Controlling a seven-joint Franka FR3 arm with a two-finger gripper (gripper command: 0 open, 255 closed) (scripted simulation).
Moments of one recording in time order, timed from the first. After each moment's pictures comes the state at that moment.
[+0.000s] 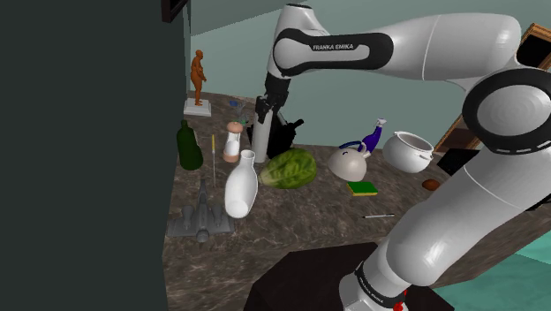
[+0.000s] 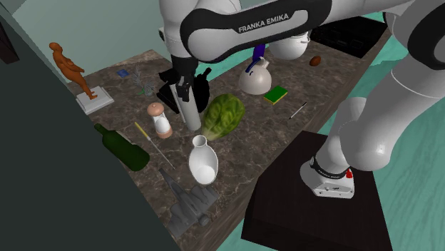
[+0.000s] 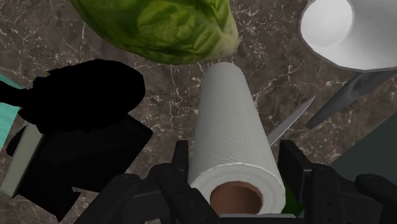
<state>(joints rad) 0.00 -0.09 0.04 -1.96 -0.07 1.98 -0.07</state>
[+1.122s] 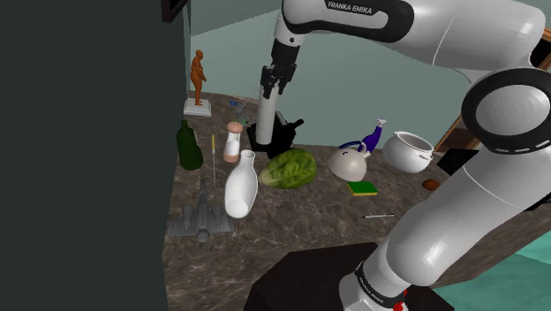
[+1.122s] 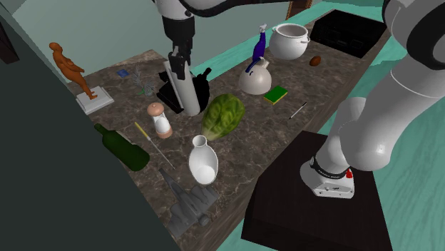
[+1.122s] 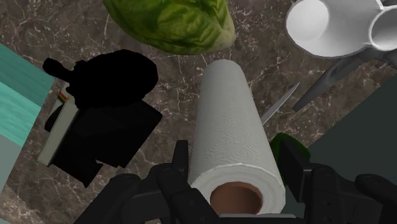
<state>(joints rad) 0.00 -0.08 0.04 -1.72 -0.06 1.75 -0.09</state>
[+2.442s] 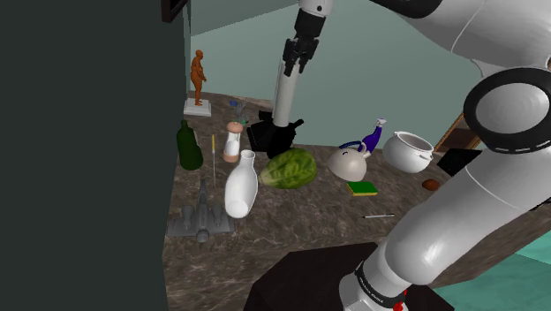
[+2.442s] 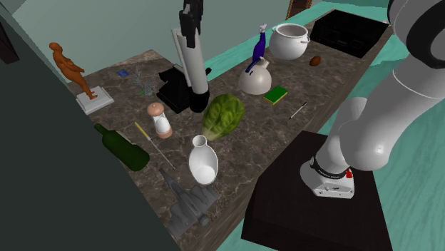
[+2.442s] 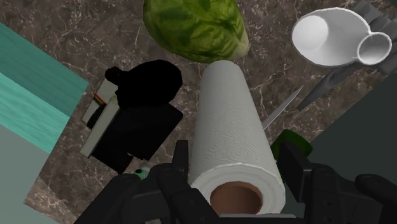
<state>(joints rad) -0.03 -0.10 0.00 -1.53 -0.06 1.54 -0.18</state>
